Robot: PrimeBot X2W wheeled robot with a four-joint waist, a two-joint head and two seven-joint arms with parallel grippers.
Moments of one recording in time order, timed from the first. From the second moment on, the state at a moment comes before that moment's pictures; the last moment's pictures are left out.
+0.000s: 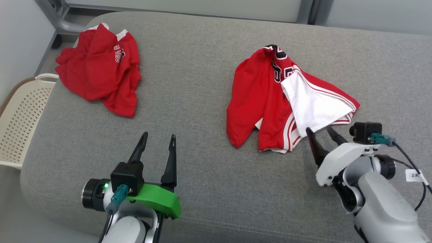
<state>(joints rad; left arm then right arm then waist) -0.23 0.24 -0.55 0.14 -0.43 0.26 -0.17 -0.44 -0.23 0.28 0.61 0.54 0.13 -0.04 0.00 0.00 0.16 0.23</state>
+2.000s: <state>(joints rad) -0.22 0.25 -0.59 0.12 -0.45 0.29 -0.18 -0.51 -0.72 0.30 0.22 0.87 0.13 0.34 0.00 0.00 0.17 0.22</state>
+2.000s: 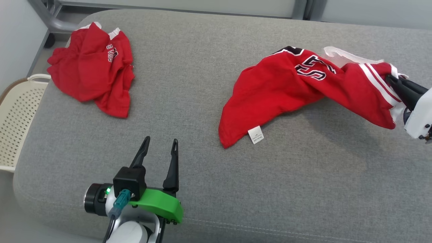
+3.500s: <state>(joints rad) -0.31 0.22 -0.67 0.17 -0.43 0.25 -0.18 -0.84 -0.54 -0.03 0.77 0.52 0.13 0.20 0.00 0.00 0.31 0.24</state>
